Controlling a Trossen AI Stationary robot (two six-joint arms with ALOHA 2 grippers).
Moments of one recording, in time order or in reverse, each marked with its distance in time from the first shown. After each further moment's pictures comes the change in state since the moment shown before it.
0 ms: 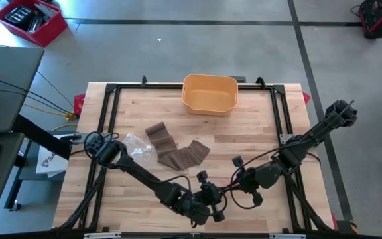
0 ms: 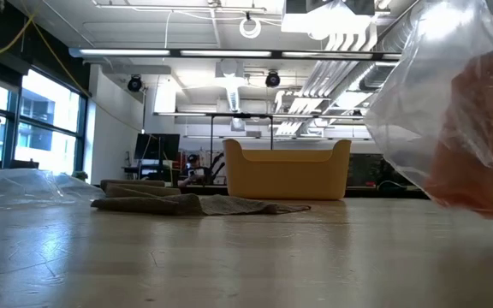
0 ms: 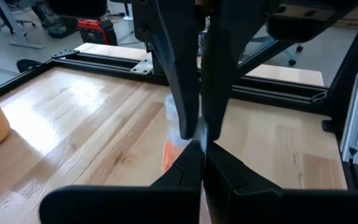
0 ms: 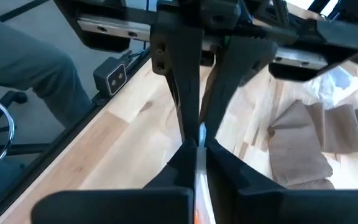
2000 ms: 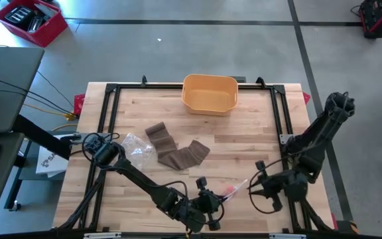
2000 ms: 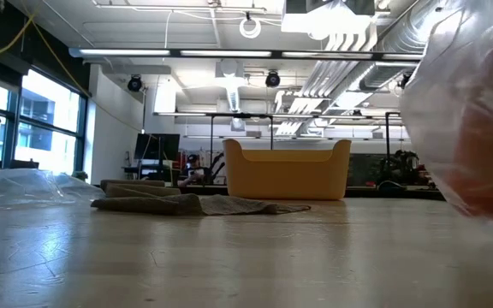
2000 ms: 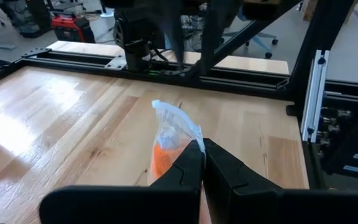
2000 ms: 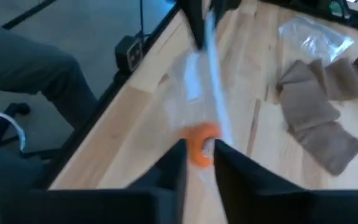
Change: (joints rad) left arm -0.032 -0.001 0.002 -0.008 0.052 0.004; right arm 0.302 -0.161 -0.152 -0.085 0.296 0.324
